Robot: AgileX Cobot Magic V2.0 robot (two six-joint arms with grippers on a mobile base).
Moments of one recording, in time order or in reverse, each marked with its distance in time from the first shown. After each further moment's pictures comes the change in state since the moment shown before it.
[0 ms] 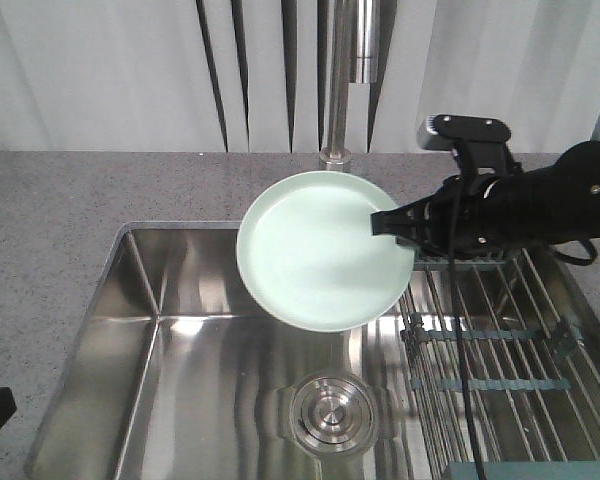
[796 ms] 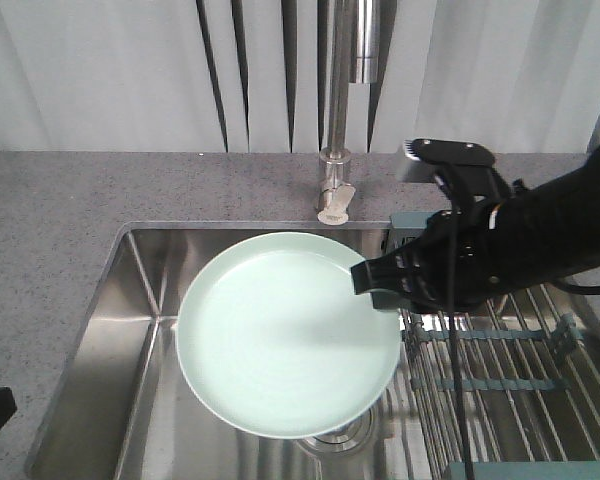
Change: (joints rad) left arm 0.000 0.000 0.000 0.000 0.000 -0.001; right arm 0.149 -0.131 0.000 0.008 0.306 0.088
